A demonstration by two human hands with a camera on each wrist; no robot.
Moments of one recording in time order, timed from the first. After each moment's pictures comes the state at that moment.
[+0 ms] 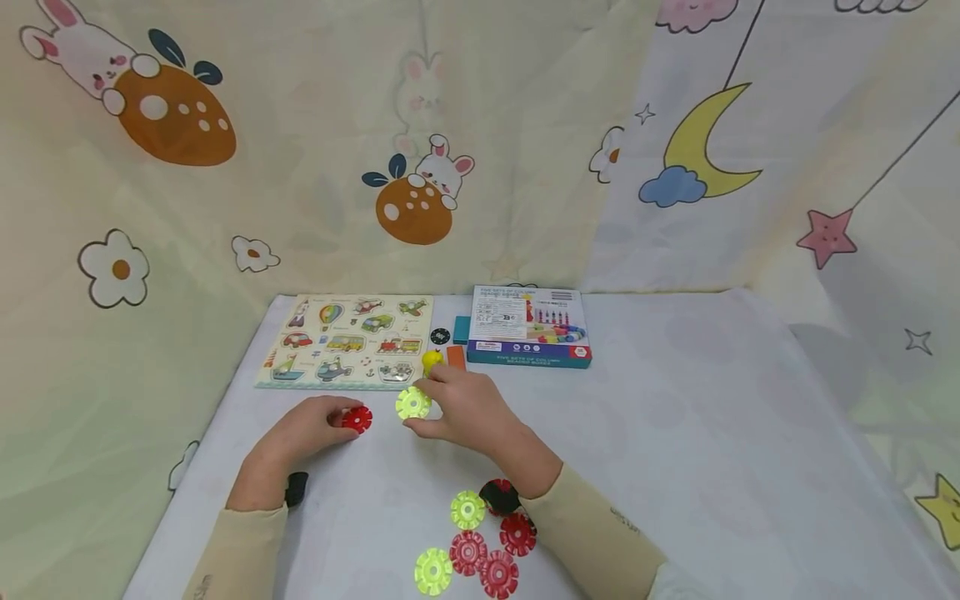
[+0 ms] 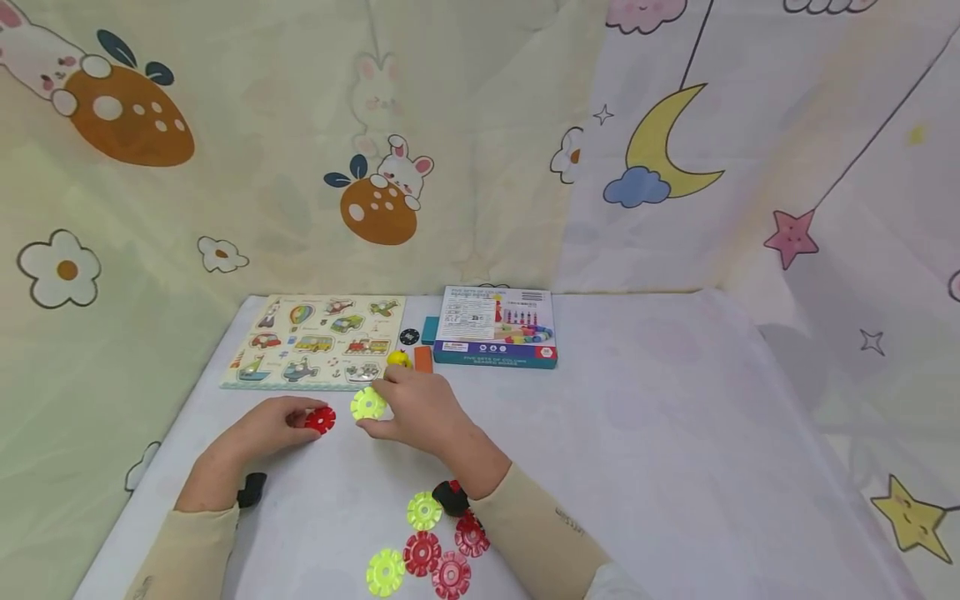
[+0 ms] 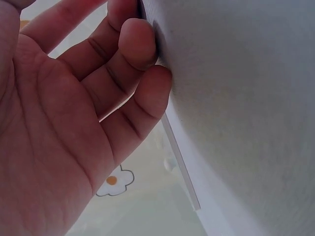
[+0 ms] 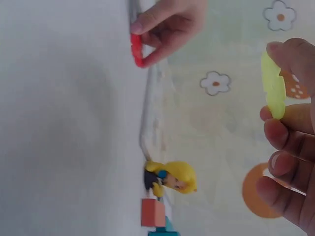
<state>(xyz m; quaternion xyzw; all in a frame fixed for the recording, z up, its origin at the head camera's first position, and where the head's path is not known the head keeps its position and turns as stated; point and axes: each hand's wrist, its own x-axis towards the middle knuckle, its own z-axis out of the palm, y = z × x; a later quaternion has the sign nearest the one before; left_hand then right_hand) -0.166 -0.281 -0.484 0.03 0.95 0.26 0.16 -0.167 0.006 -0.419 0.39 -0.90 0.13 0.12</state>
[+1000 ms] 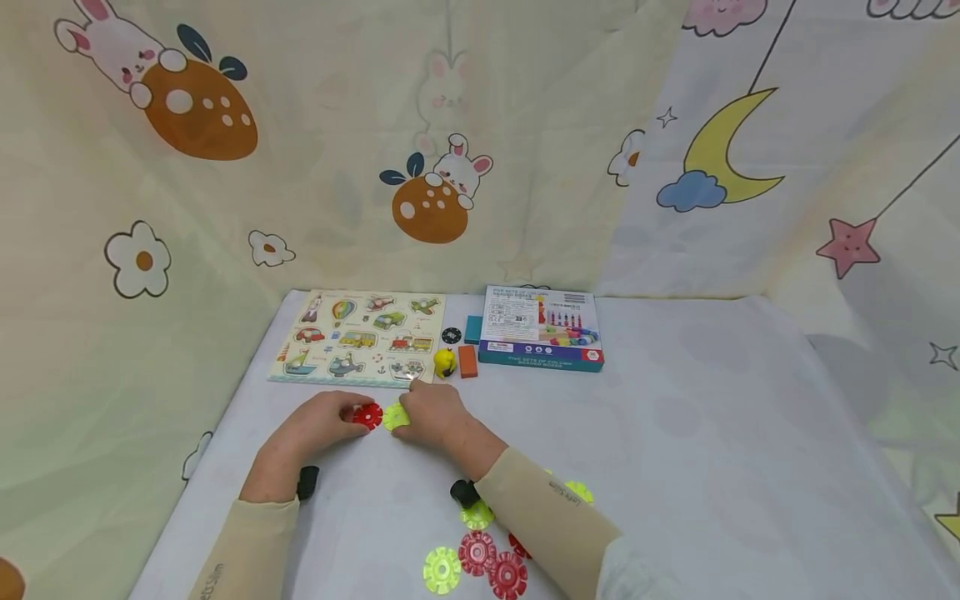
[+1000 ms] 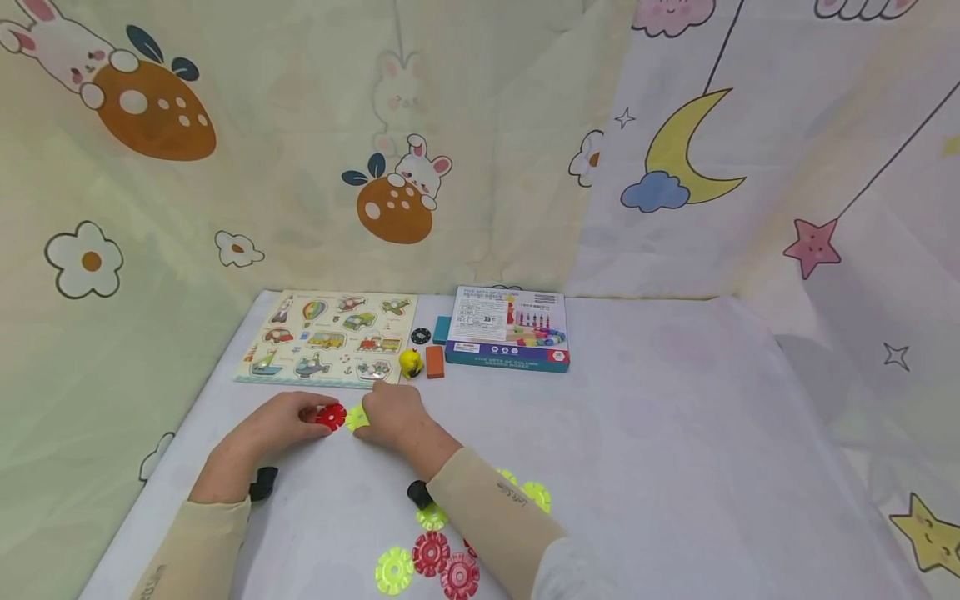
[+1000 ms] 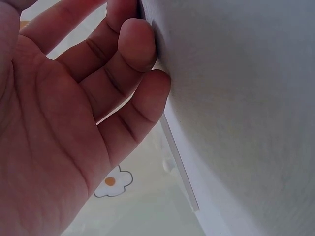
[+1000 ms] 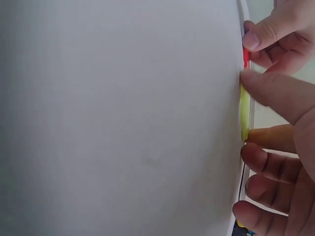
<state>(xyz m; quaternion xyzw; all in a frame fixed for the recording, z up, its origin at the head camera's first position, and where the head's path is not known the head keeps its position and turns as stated) -0.165 -0.281 -0.480 0.03 0.95 0.27 0.15 -0.199 -0.076 -0.484 0.33 -0.94 0.02 -0.08</state>
